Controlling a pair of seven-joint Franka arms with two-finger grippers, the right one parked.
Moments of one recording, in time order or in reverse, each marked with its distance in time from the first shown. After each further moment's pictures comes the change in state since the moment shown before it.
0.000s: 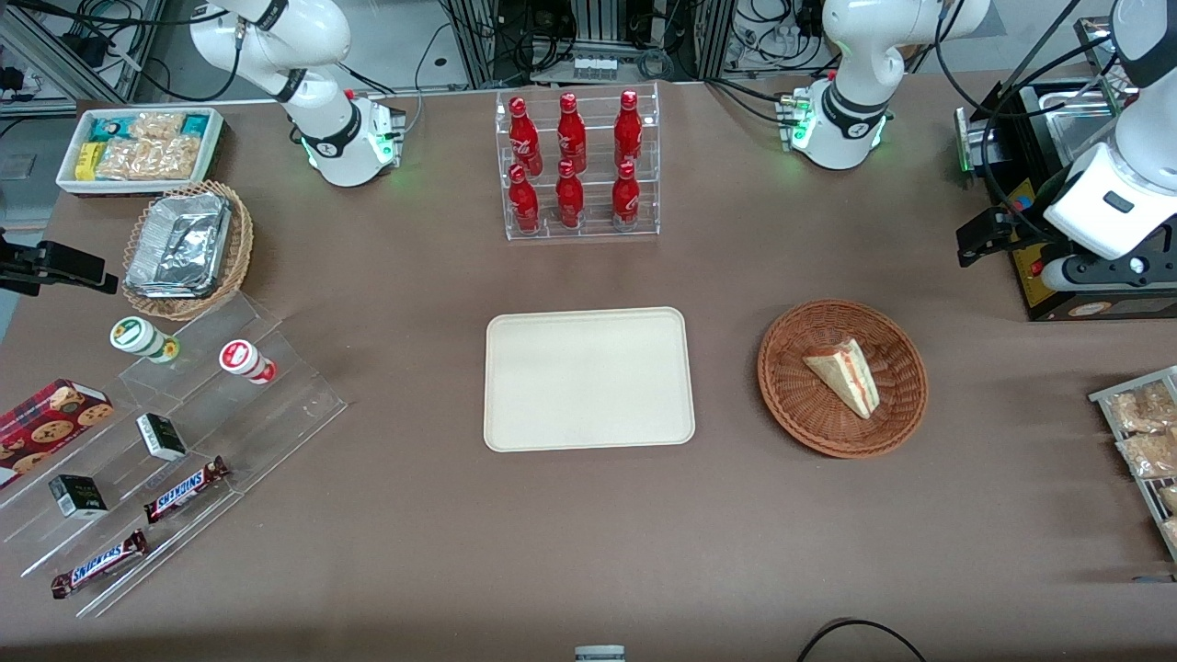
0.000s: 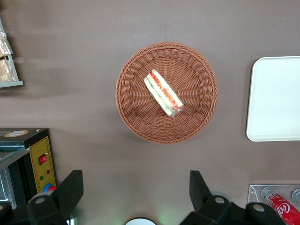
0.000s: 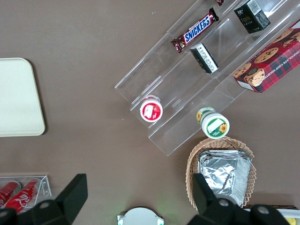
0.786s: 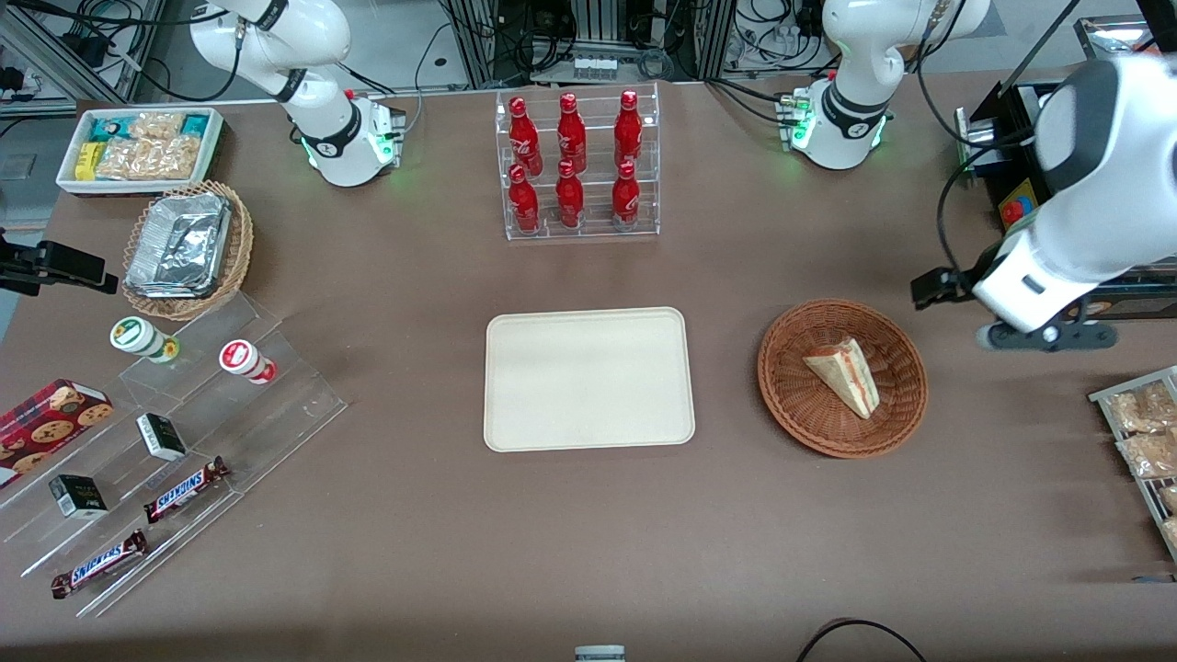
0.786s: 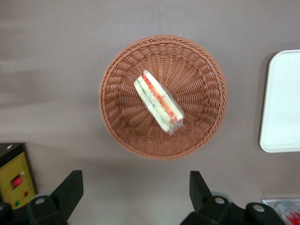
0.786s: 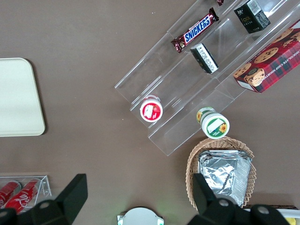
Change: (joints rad) arm -0.006 0.095 -0.019 -0.189 0.000 0.241 0.000
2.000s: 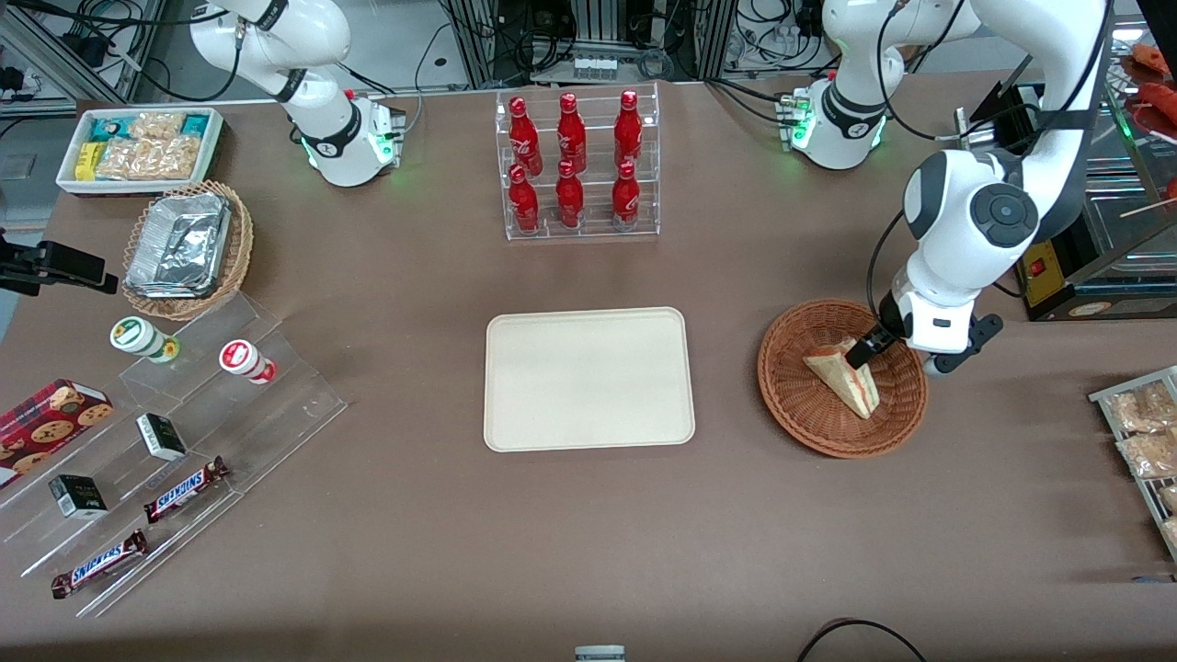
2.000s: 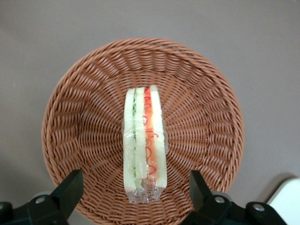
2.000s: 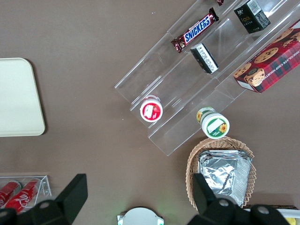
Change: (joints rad) arm -0.038 -0.004 -0.006 -0.474 -0.001 0.668 -0.781
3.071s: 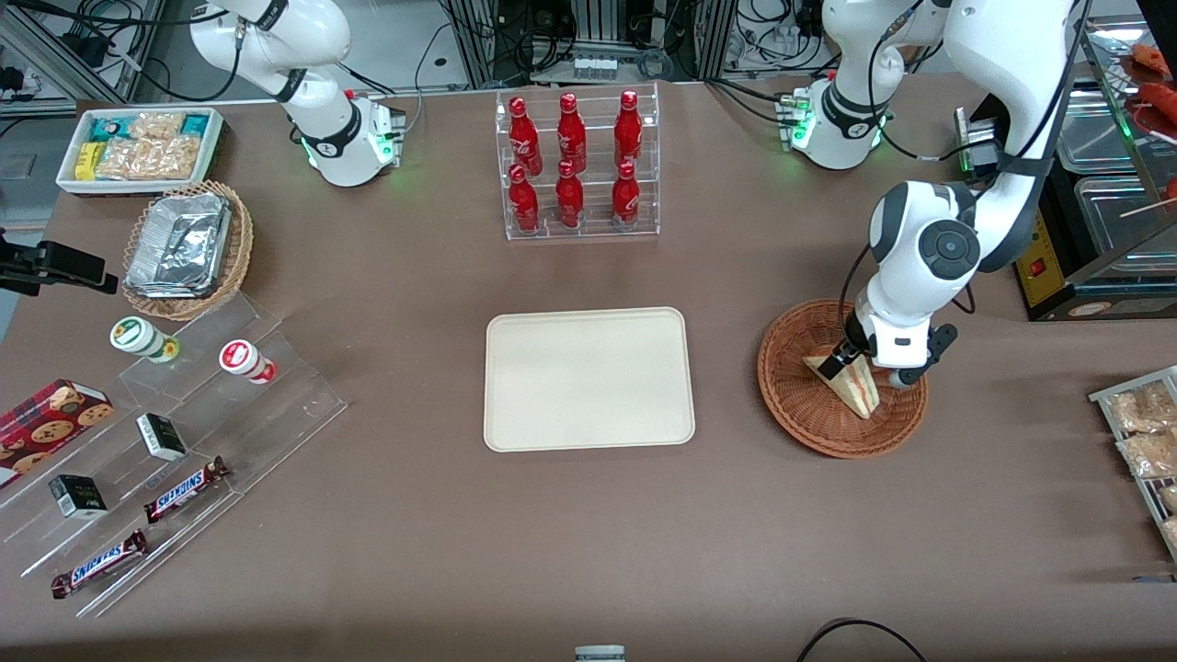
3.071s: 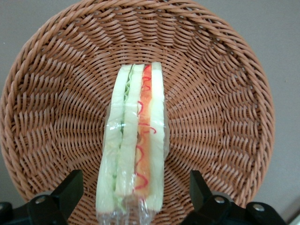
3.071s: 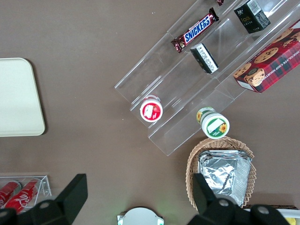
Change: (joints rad) arm -0.046 0.138 0.010 -0.007 0.023 0.101 -0.099
